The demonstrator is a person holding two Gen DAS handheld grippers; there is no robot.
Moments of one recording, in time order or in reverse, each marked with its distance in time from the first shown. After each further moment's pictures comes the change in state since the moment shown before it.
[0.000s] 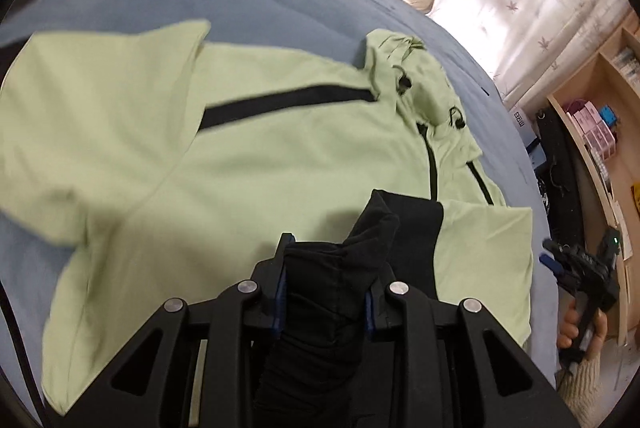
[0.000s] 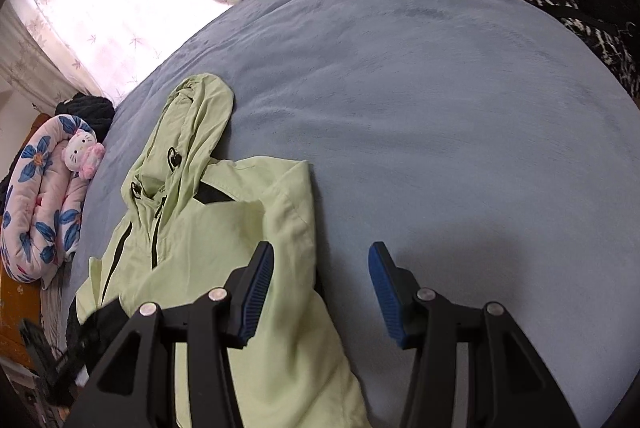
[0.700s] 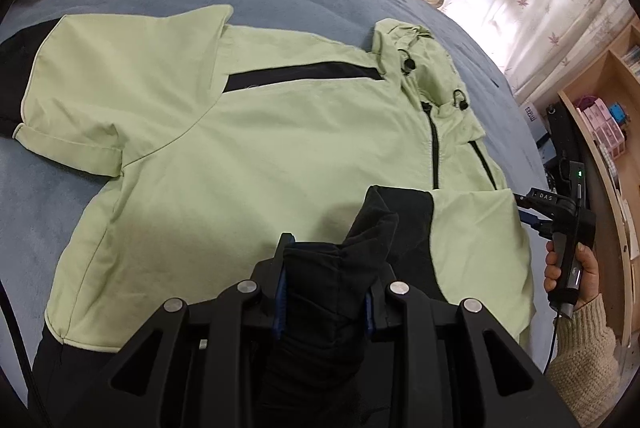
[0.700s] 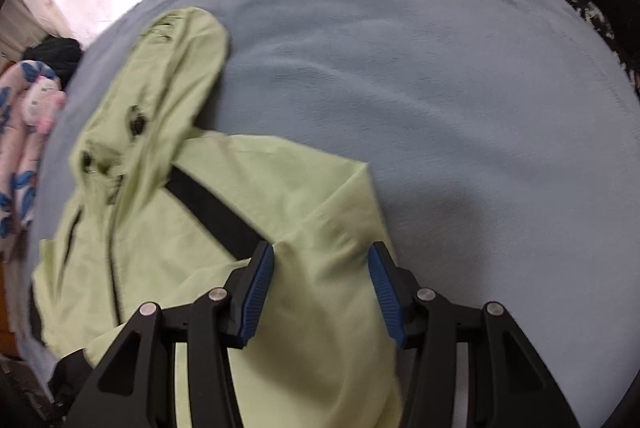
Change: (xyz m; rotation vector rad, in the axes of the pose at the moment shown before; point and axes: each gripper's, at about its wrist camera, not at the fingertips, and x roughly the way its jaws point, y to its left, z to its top) left arm -0.020 -0.004 -0.030 -0.018 0.023 0.063; right arm 0.089 0.050 0.027 -0.105 0.165 -0.192
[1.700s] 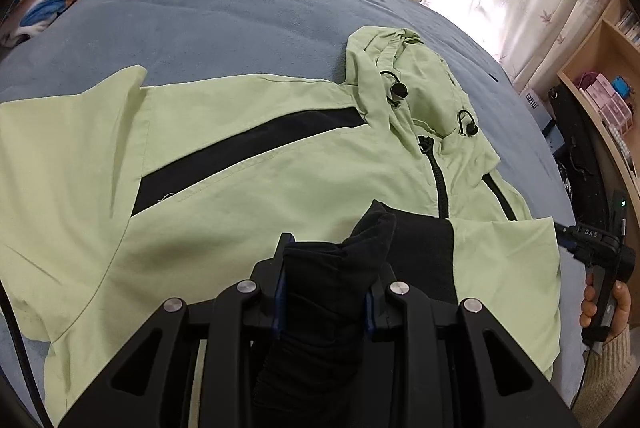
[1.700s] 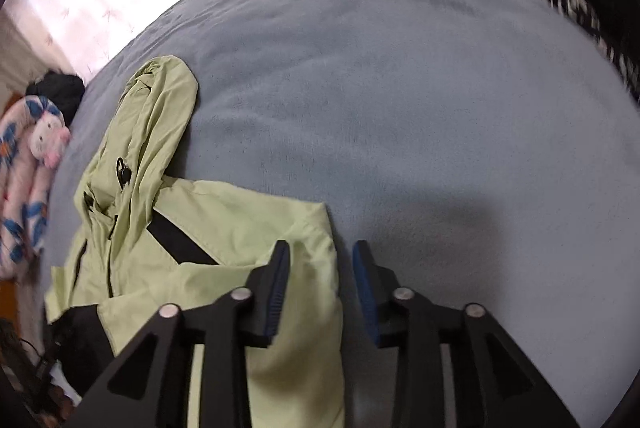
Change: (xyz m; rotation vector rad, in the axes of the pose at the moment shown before) left arm 0.067 -0.045 0.075 0.127 -0.046 0.011; right arm -0.033 -0.049 0.012 0.030 -0.115 0.067
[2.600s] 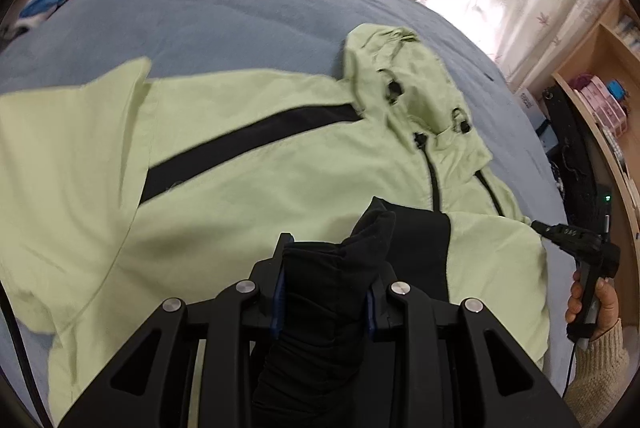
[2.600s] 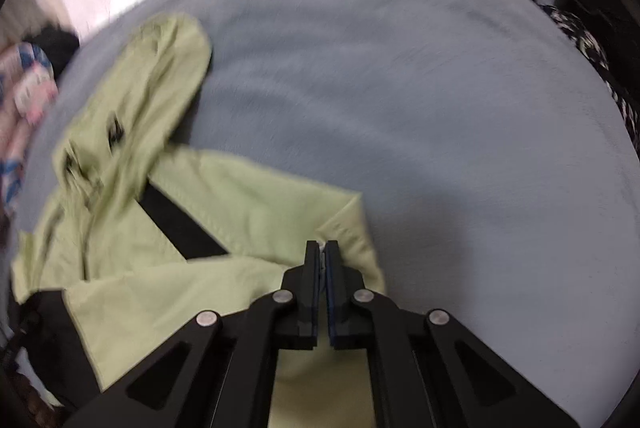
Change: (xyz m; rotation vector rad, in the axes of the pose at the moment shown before) left arm -0.009 0.001 0.004 -0.001 0.021 -0.040; right arm 0.003 0.023 -0.003 -0.041 0.000 -0.052
